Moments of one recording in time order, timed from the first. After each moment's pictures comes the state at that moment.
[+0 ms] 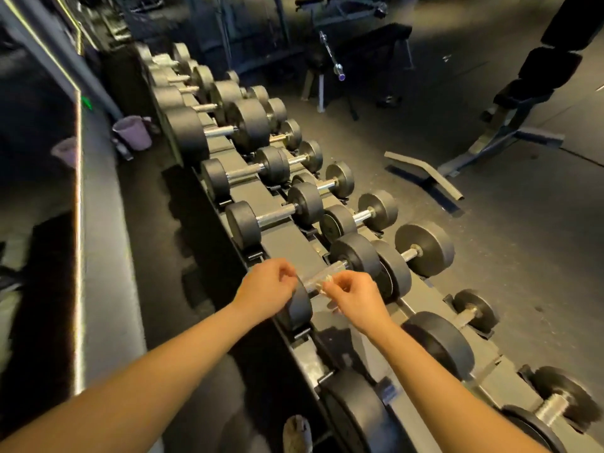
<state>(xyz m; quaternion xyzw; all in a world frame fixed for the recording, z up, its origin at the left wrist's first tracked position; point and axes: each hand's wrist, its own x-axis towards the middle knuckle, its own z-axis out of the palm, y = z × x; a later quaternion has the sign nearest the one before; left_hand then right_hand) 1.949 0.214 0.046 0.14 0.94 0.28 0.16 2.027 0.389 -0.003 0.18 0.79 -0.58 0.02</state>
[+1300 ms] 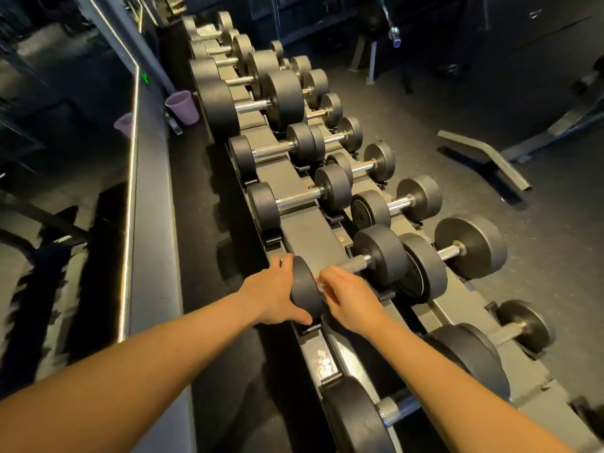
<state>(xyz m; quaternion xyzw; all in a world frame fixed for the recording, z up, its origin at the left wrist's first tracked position) 1.945 0.209 0.025 0.16 0.95 0.01 0.26 1.985 0.389 -0.075 -0.15 0.91 -0.39 -0.03</state>
